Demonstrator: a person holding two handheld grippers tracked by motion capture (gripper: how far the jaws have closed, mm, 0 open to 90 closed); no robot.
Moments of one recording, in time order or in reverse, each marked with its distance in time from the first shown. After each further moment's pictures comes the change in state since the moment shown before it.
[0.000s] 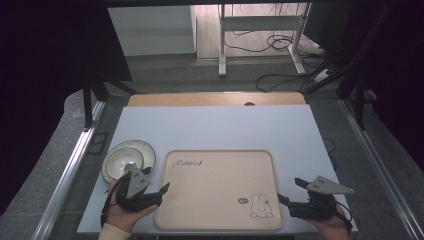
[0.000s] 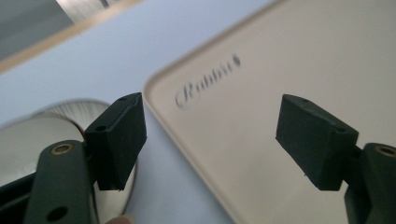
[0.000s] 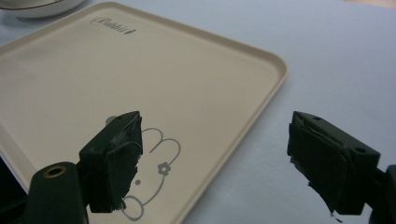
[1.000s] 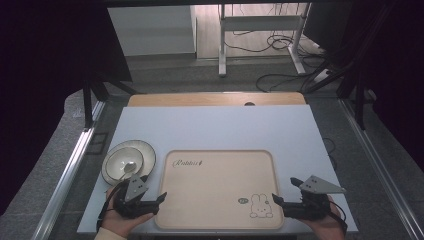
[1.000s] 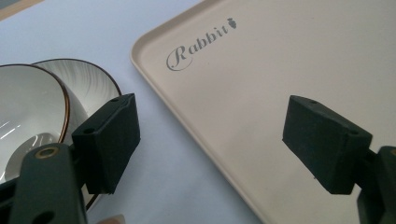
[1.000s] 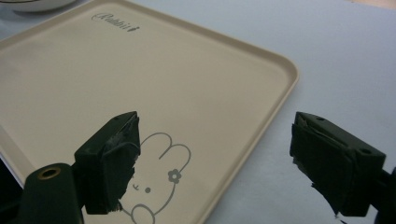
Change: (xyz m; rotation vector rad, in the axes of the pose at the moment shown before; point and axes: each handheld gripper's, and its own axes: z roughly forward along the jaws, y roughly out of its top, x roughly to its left) left arm 0.000 -0.033 0.005 0.099 -0.050 -0.019; right arm 0.014 0.007 0.008 0.030 -0.009 -0.022
